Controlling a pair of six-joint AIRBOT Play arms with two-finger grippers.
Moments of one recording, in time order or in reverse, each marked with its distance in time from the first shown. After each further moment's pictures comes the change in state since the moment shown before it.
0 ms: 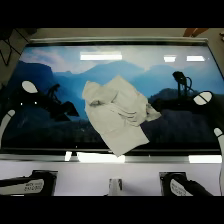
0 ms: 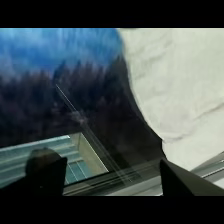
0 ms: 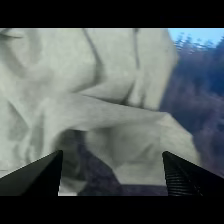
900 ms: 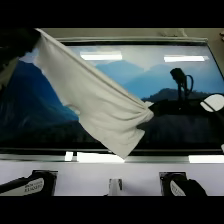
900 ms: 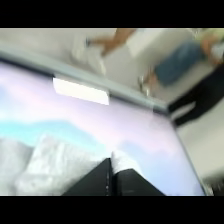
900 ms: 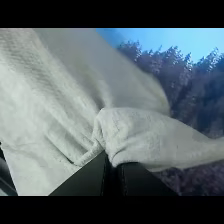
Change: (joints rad) left arm 0.087 0.102 0.391 -0.456 0.633 0.292; right arm 0.129 0.187 -0.024 0.071 0.130 0.000
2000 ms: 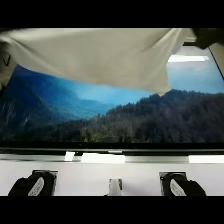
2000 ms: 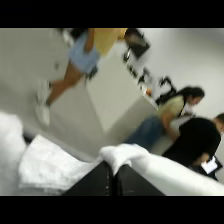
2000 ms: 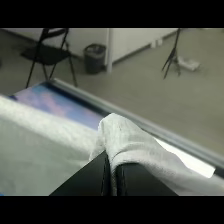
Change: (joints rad) left arm 0.087 0.699 -0.328 -0.010 0.167 -0.161; right arm -0.124 0.025 0.690 0.333 -0.145 -0.274
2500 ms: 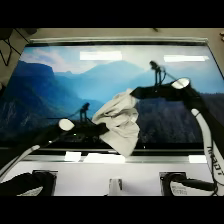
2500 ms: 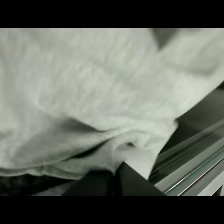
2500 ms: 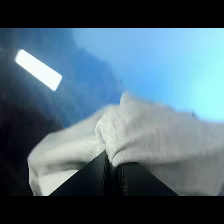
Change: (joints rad) left arm -0.691 -0.586 -0.483 -0.026 0.009 -0.002; right arm 0.174 -0.454 -0.374 0.029 0.055 0.137
